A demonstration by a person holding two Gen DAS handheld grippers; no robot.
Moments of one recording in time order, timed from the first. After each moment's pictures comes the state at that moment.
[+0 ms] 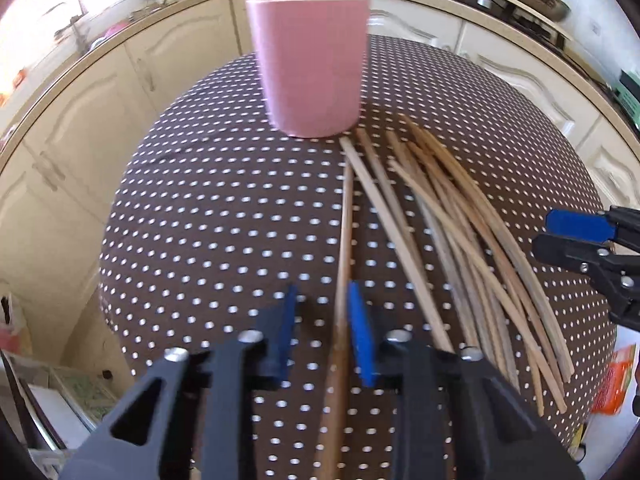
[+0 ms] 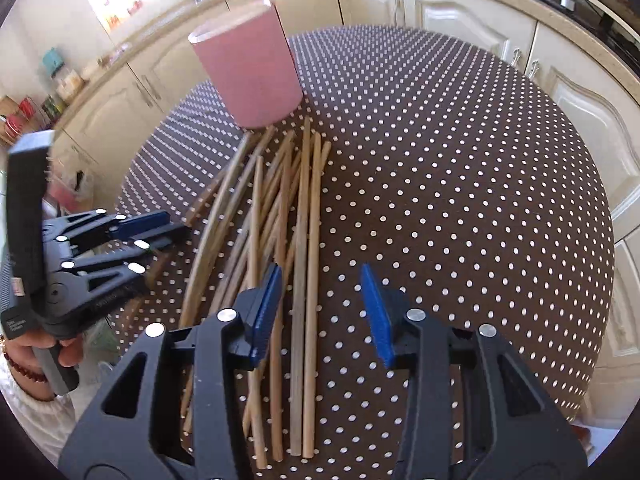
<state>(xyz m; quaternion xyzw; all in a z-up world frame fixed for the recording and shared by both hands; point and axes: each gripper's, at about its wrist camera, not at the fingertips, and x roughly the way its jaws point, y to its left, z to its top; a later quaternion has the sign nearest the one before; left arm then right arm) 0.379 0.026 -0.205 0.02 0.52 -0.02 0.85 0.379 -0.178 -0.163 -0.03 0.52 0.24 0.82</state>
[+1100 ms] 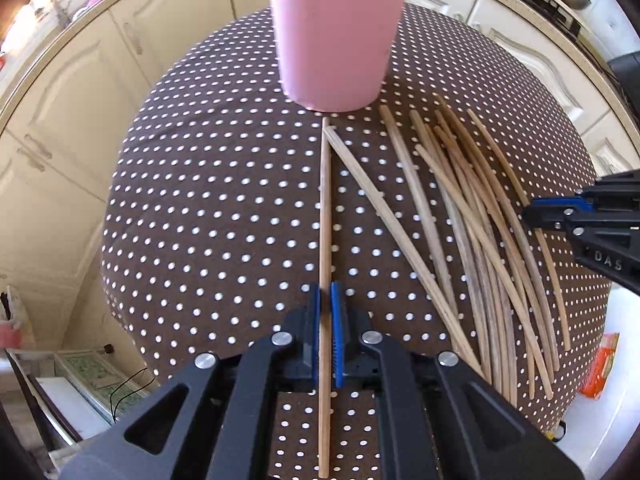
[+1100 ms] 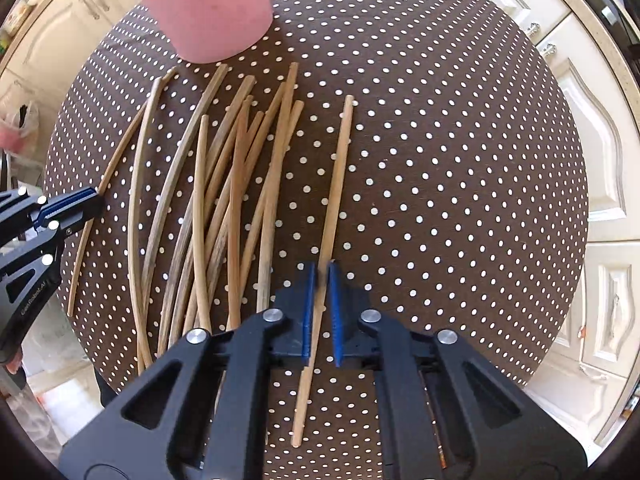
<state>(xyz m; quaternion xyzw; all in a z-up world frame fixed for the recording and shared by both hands) 0.409 0.052 -0.199 0.01 0.60 -0.03 0.80 0.459 -0.109 -0.193 -0.15 0.65 0.16 0.73</state>
